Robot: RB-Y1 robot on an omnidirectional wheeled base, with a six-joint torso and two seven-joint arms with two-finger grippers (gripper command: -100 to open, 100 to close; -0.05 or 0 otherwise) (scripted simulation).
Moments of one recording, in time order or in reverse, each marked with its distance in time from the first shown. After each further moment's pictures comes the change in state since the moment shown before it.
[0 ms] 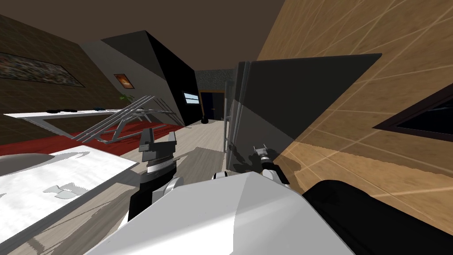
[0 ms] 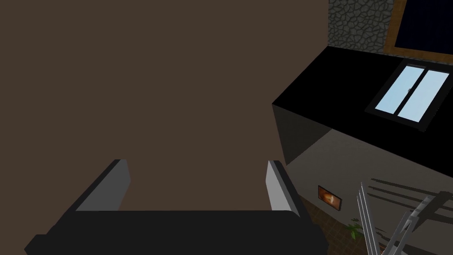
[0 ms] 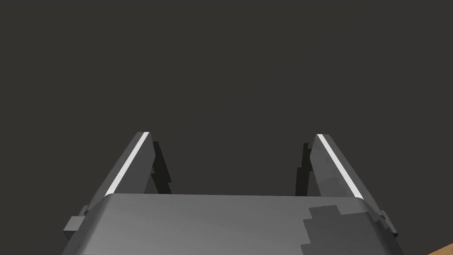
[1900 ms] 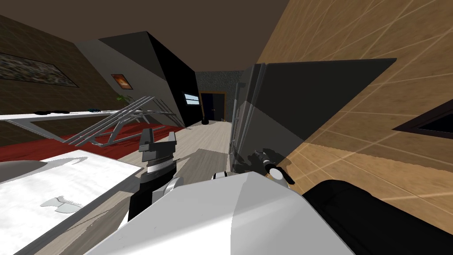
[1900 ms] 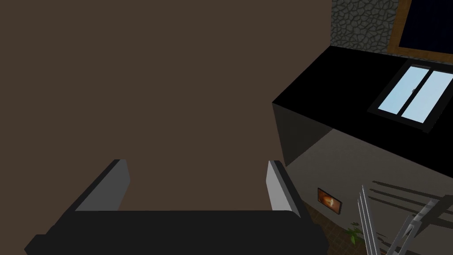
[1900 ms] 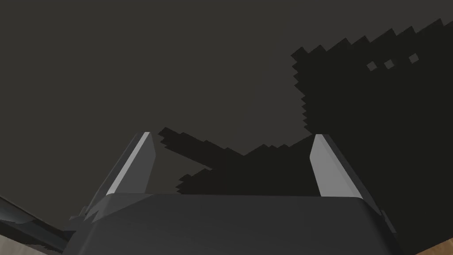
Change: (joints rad) left arm 0.000 0.000 0.000 0.000 0.000 0.000 0.000; right arm -0.070 -0.024 -0.135 0.208 -0.545 0.302 -0.190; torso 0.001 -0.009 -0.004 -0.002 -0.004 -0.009
